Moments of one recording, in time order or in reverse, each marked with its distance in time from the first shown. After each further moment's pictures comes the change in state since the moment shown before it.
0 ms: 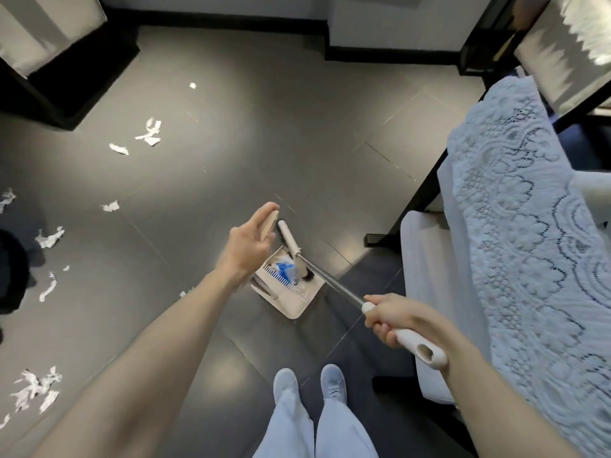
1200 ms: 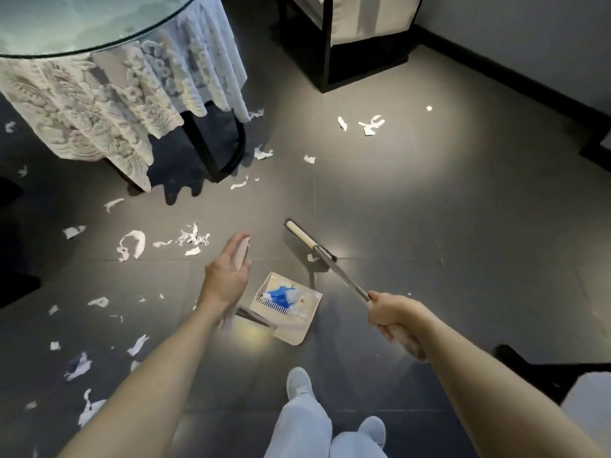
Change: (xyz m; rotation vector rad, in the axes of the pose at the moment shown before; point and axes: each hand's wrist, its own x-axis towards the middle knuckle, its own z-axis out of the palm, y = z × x) left_hand -0.260 -0.209 -0.190 -0.170 0.772 -0.538; right_hand 0.040 -0.075 0.294 -1.498 -0.128 -0.399
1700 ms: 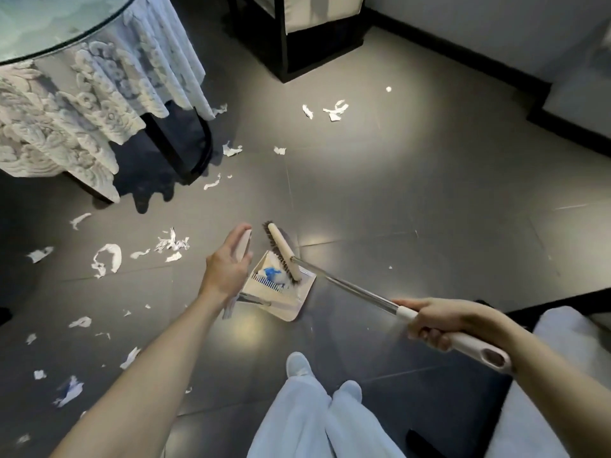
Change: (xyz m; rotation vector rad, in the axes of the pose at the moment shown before) left_hand -0.008 0.011 0.005 -0.007 -0.142 0.115; right_hand -0.075 0.089 0.013 0.615 -0.307 0.072
